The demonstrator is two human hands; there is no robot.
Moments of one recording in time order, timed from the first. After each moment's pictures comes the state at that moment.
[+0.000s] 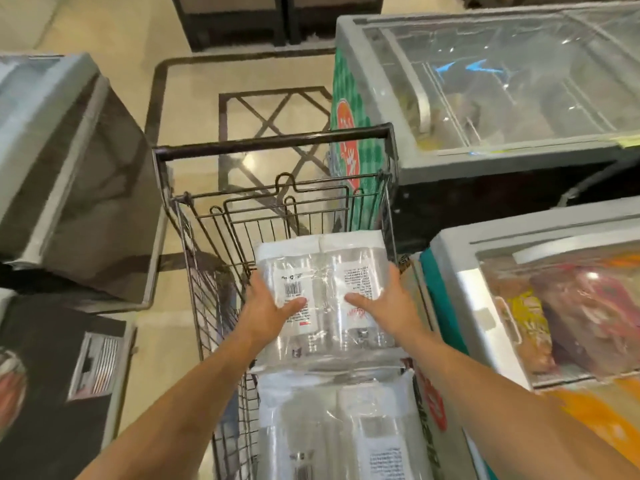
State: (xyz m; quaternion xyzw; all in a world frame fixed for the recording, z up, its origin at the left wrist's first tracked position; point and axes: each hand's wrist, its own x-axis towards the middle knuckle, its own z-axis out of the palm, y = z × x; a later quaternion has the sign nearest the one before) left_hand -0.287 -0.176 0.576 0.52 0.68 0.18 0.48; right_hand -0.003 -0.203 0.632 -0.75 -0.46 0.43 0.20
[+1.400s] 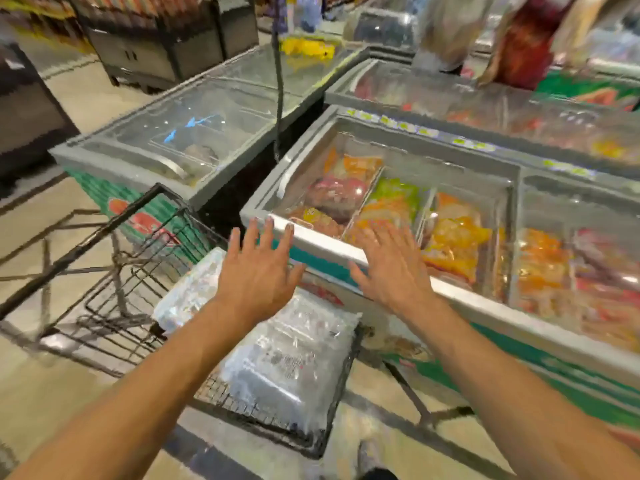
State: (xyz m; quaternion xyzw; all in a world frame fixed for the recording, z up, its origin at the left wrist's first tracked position) left_hand -0.229 -0.391 0.949 0.99 0.15 -0.02 -0.01; right_hand -0.107 -0.590 0.927 -0.93 -0.36 -0.08 0.07
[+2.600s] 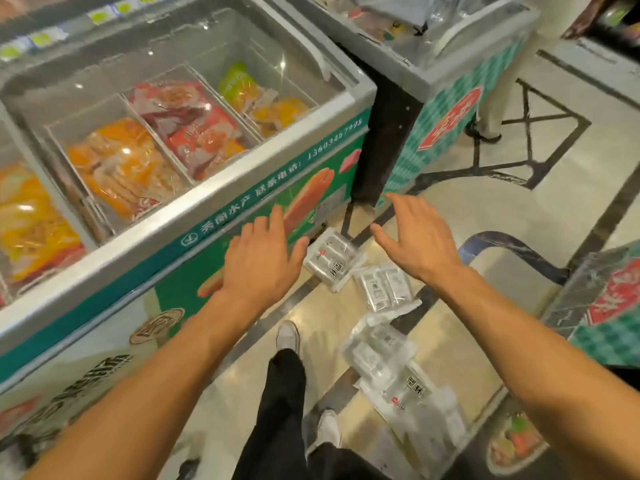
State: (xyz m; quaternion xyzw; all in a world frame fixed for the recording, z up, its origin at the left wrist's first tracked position) left_hand -0.163 -1.135 0.832 0.92 -0.35 -0.12 0.08; right_hand -0.303 -1.363 0.814 -0.96 0.27 -0.02 0.11
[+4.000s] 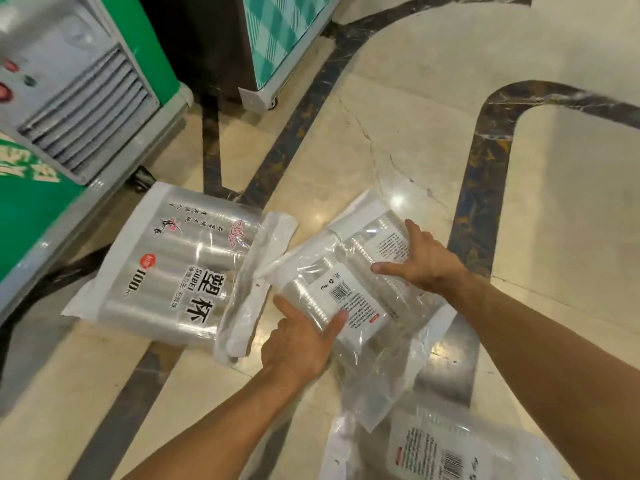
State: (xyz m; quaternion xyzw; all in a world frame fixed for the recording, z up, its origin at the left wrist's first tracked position) left_hand -0.234 -1.470 -0.126 0.85 -0.34 -0.39 0.04; right_hand -0.393 -1.675 -0.104 -0.77 0.56 0.12 0.28
